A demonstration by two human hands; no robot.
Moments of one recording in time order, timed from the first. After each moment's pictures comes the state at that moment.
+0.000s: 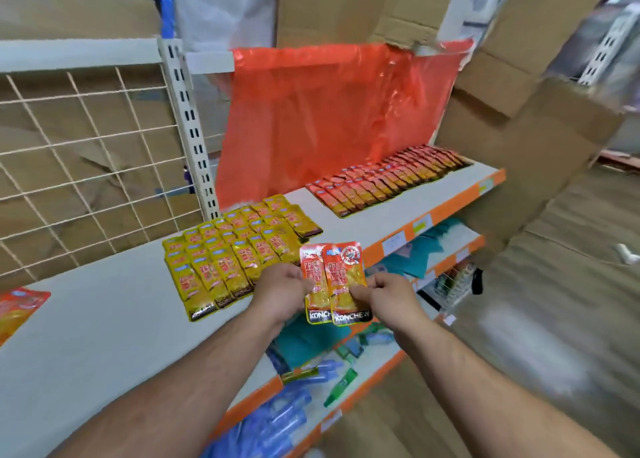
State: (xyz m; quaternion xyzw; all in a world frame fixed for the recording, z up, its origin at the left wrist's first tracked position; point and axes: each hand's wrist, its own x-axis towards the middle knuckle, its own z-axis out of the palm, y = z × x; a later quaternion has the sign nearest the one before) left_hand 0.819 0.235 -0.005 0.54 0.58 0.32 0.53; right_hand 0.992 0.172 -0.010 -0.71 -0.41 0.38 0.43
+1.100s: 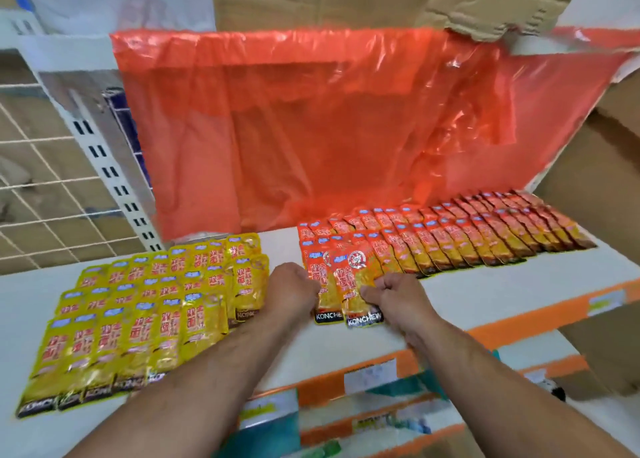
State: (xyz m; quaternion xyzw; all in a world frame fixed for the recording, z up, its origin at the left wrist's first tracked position) left_hand 1.006 0.453 -0.046 0.44 0.74 0.35 0.37; right_hand 1.194 0.454 -0.048 -0.65 -0.54 0.45 0.28
